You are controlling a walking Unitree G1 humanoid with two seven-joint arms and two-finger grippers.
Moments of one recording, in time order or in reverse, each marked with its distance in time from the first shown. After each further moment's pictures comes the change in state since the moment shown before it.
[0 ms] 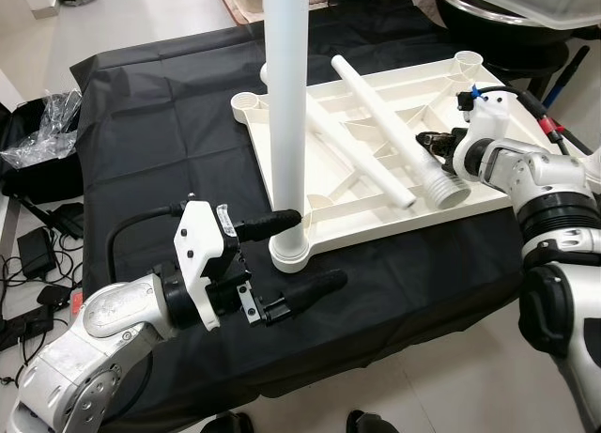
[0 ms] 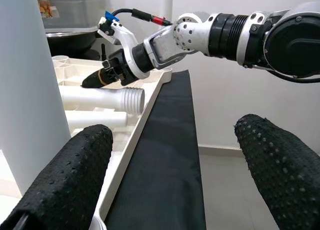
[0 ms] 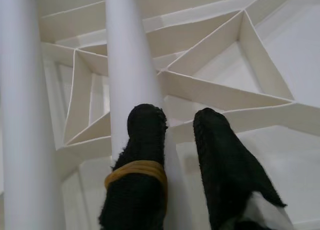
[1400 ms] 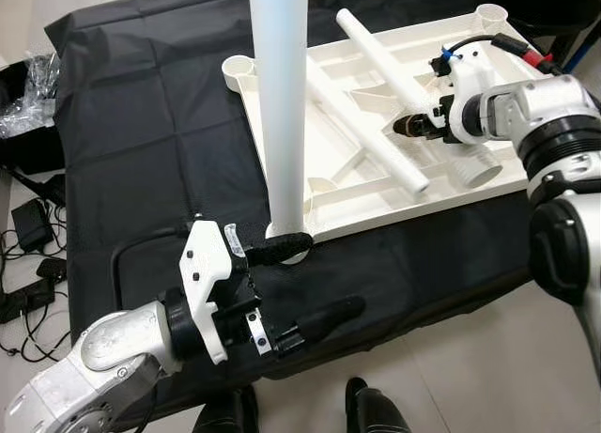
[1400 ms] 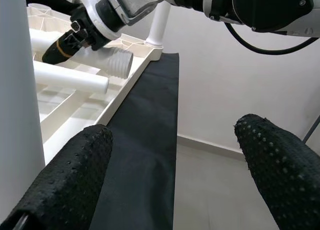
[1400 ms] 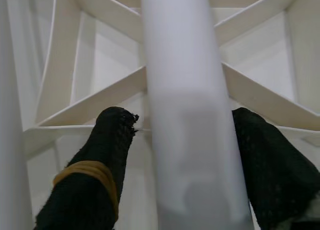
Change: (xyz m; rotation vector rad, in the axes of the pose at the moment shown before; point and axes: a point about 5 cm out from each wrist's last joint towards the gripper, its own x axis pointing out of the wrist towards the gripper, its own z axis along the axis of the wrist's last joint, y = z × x) left arm -0.003 -0.029 0.002 -0.122 0.025 -0.015; right arm -0.011 0.022 0.056 -0.226 0.185 0.005
